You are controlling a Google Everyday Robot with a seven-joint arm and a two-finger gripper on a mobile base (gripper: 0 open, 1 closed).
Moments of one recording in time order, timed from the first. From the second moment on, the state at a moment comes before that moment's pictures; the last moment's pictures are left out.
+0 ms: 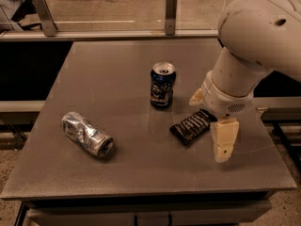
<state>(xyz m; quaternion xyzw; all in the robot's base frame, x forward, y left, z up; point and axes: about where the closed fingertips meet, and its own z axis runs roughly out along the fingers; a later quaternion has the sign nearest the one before) 0.450 -0.140 0.837 -0.78 0.63 0.00 0.08</state>
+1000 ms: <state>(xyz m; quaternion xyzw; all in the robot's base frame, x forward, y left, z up) 0.463 -0.147 0.834 -0.79 0.61 0.00 0.06</state>
